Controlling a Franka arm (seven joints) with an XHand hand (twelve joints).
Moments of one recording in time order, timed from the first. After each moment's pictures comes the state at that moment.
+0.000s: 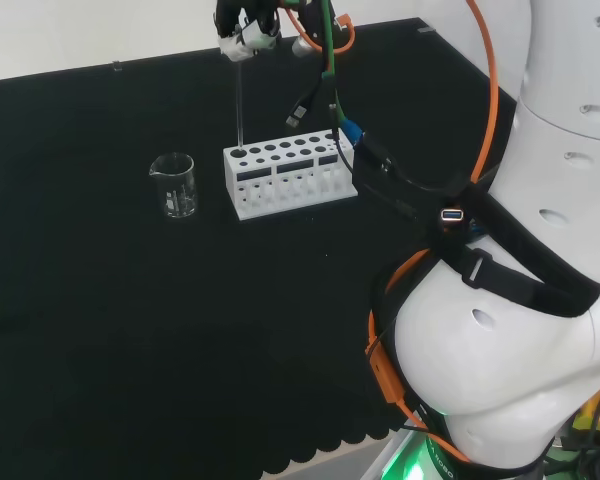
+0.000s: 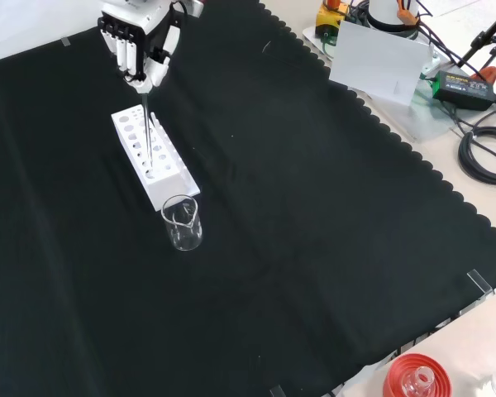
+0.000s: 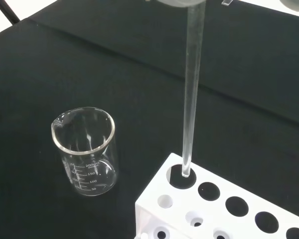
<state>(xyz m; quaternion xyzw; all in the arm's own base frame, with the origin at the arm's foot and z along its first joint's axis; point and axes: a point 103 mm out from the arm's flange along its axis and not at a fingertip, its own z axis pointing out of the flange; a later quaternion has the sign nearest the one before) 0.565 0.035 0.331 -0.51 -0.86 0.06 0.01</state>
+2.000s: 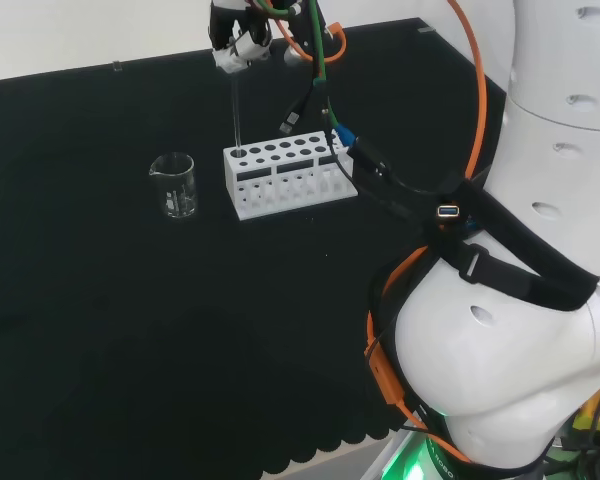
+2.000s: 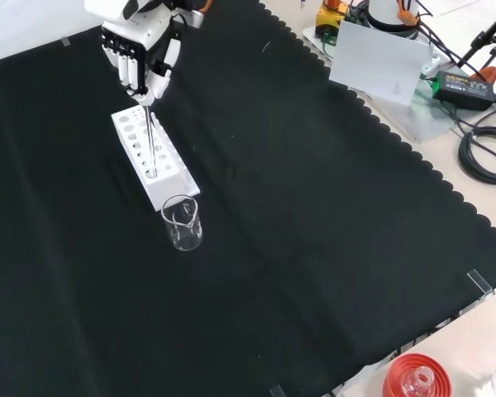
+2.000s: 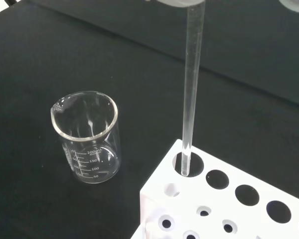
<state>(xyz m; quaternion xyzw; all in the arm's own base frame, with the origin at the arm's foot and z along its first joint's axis) 0.571 0.044 0.313 -0.51 -0.86 0.08 0.02</state>
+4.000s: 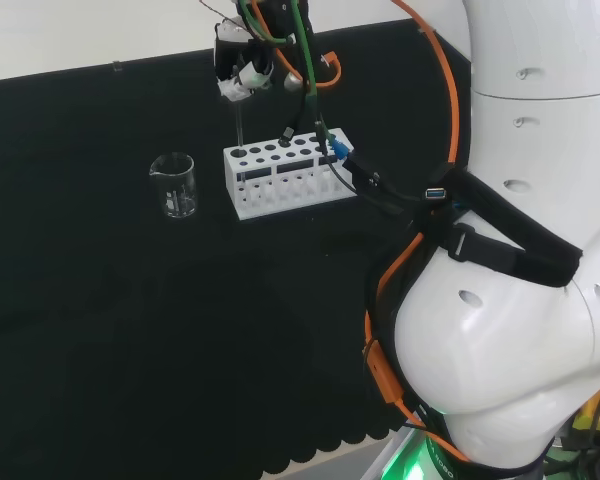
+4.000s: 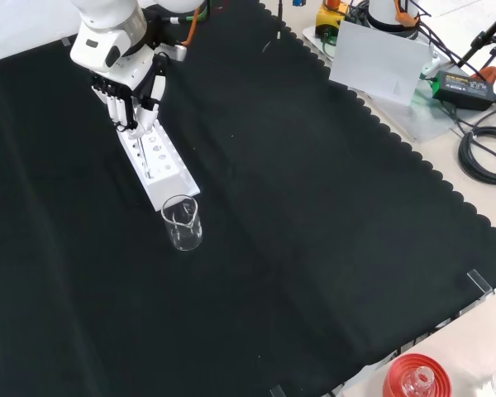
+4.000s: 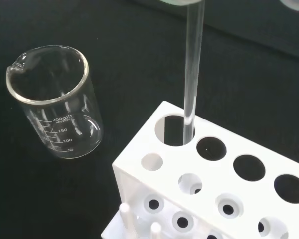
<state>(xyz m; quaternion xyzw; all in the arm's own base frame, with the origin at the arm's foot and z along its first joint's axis) 0.604 0.031 0.249 -0.50 -0.86 0.10 0.06</state>
